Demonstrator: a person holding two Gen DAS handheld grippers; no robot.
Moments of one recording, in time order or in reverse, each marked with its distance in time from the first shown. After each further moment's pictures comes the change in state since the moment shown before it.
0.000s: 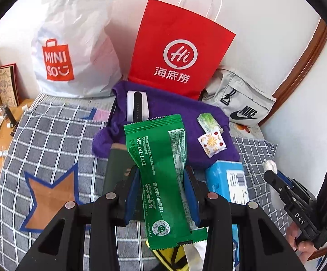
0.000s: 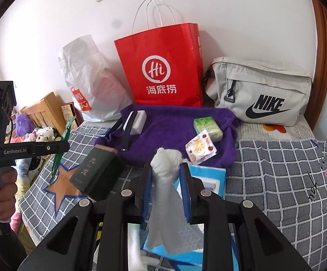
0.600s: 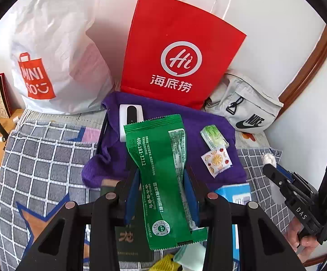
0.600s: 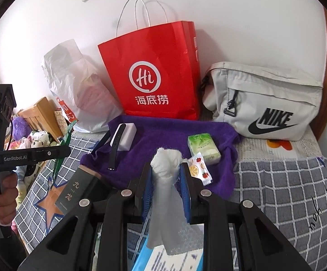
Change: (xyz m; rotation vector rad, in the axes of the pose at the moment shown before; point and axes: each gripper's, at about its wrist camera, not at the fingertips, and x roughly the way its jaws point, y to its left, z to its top) left arm 0.046 -0.002 0.049 0.015 0.028 -0.004; right arm 0.051 -0.021 0.047 -0.012 0.023 0.008
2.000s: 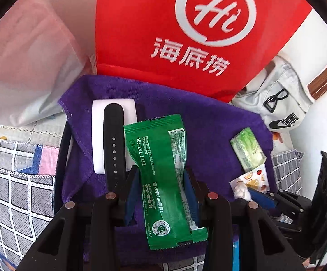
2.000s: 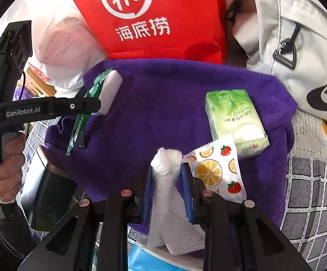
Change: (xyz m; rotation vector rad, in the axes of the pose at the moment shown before) left arm 0.145 0.004 0.046 0.006 0.178 0.010; right arm 0.156 -0.023 -0.003 -0.017 0.353 0.086
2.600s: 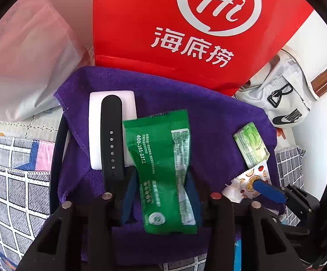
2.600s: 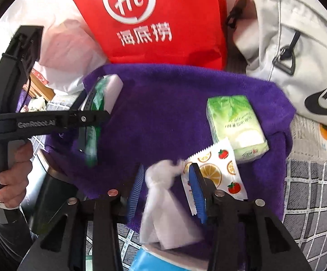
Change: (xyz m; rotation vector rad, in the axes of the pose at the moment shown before) left arm 0.008 -0.003 -0.001 -0.008 0.037 0.003; right arm -0.012 0.006 0.007 -0.016 -0.057 -0.007
